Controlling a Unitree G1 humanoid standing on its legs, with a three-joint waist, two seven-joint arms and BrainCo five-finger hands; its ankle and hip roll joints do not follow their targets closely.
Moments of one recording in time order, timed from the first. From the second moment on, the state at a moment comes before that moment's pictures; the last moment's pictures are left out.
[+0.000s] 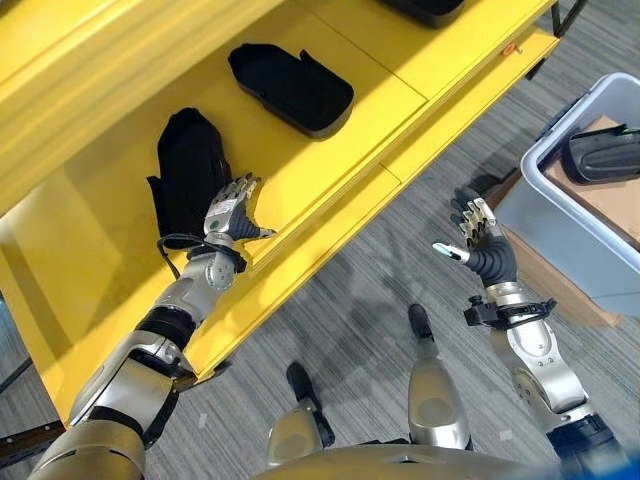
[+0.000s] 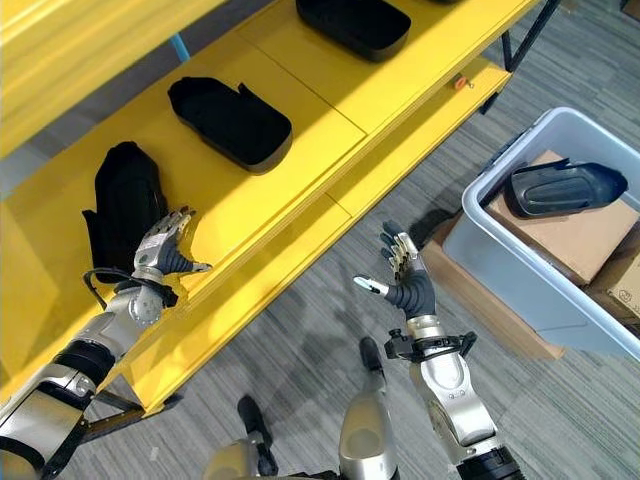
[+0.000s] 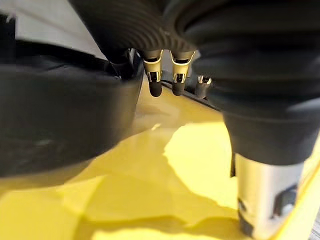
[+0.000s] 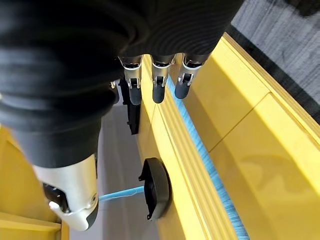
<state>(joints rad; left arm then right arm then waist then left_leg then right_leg) -0.54 0.64 -0.45 0.71 0.40 -0.16 0.44 0.01 -0.45 0.25 -0.14 0.41 -0.25 -0.16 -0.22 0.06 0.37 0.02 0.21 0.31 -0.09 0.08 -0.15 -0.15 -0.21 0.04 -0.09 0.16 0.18</state>
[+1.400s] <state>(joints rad) -0.10 0.85 -0.15 0.34 0.54 -0.22 0.42 0.08 -0.45 0.17 -0.16 0.41 -0.27 -0.16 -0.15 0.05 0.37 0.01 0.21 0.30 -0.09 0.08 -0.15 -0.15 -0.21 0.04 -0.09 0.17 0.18</state>
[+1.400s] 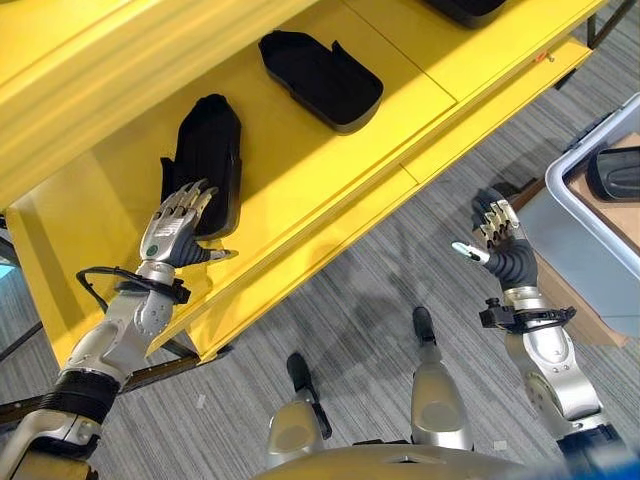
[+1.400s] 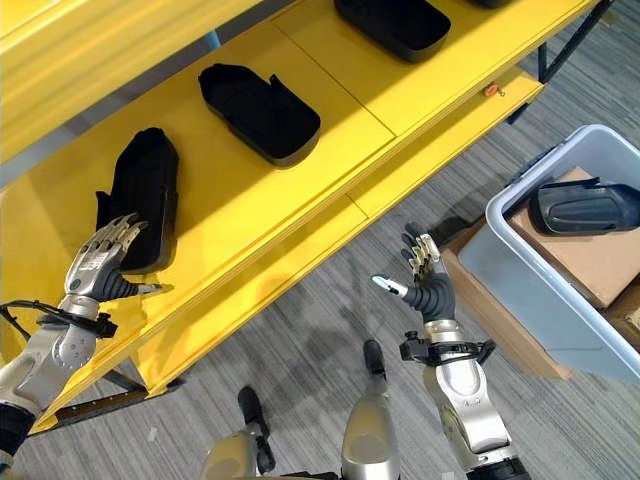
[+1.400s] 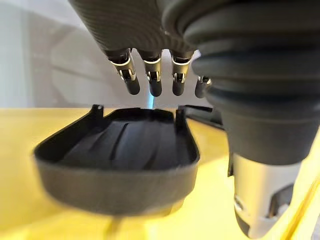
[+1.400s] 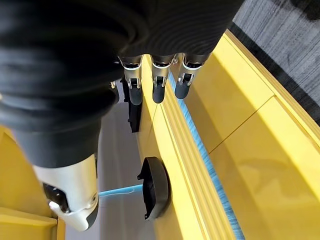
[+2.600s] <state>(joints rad) -0.72 0.73 -0.36 1.04 0.36 -0.16 0.39 0.08 -0.48 0.26 -0.19 0.42 -0.27 -0.12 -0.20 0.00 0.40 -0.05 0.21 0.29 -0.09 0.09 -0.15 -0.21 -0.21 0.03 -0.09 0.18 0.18</state>
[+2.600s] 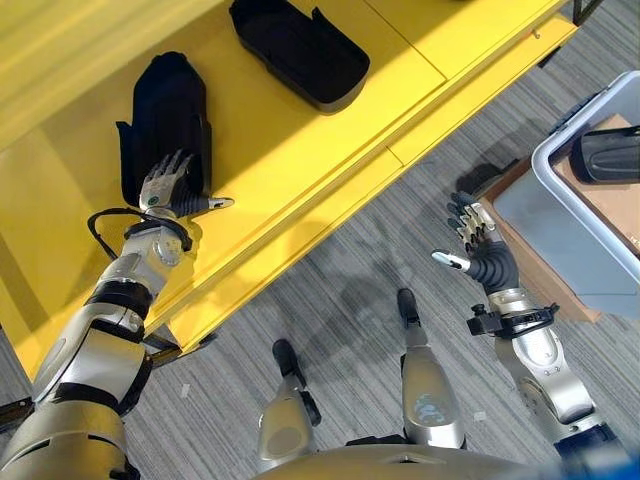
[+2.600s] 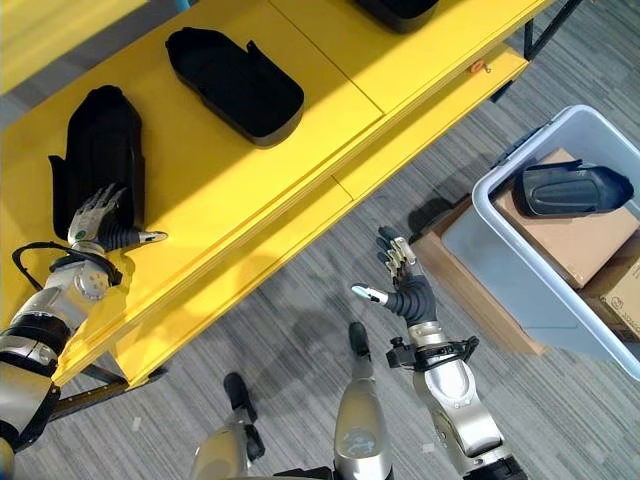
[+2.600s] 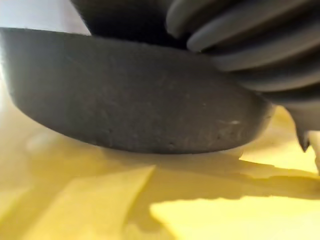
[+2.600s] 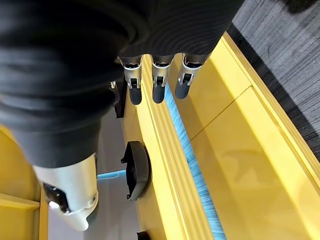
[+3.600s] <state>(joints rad) -0.82 0.40 -0.15 0.94 -0.54 -0.27 0.29 0.08 -0.47 0.32 -0.17 0.47 -0.23 -0.12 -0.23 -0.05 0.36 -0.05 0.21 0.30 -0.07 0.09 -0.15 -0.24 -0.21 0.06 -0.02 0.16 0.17</state>
